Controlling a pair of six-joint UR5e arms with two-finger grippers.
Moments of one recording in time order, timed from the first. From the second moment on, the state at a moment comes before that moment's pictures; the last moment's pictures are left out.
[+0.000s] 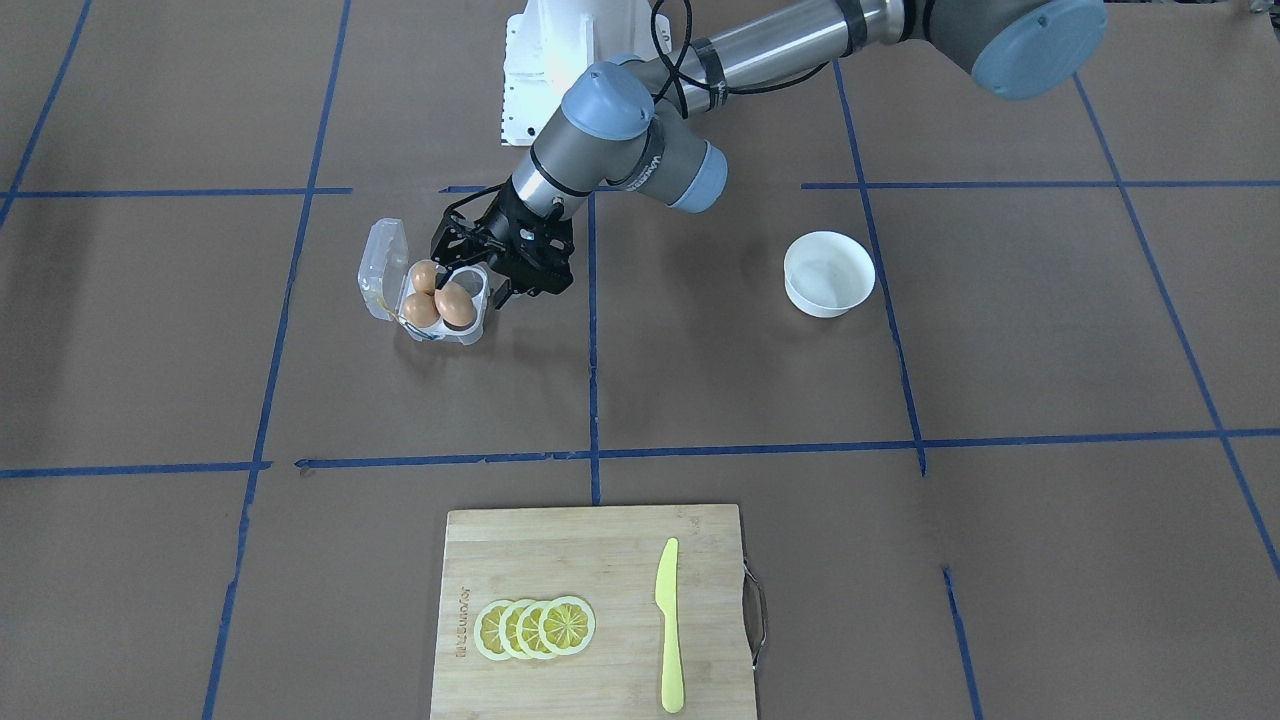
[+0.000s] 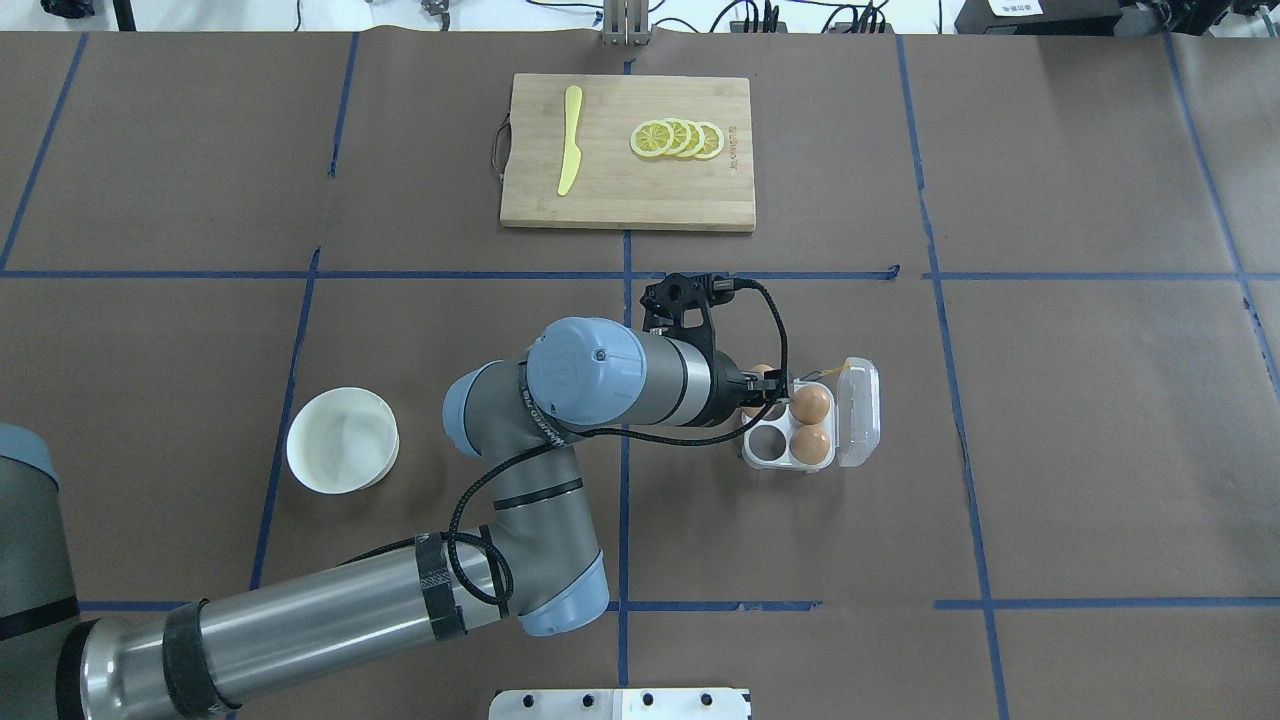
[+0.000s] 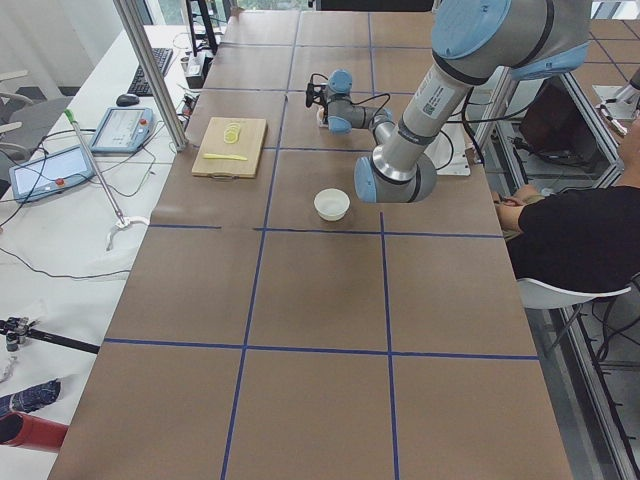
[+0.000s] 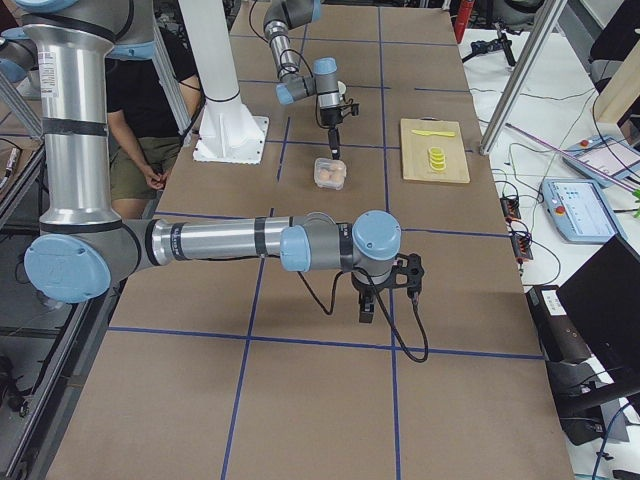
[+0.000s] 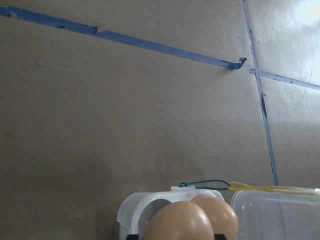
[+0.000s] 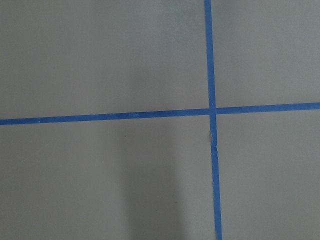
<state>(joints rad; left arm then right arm) -0.38 -2.49 -1.23 -2.43 -1.74 -1.46 1.56 -1.59 1.69 -1.57 2.46 0.14</state>
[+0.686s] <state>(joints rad) -0.48 -2.44 -1.36 -2.25 -1.93 -1.45 1.50 -1.59 1.77 -1.56 2.46 0.30</state>
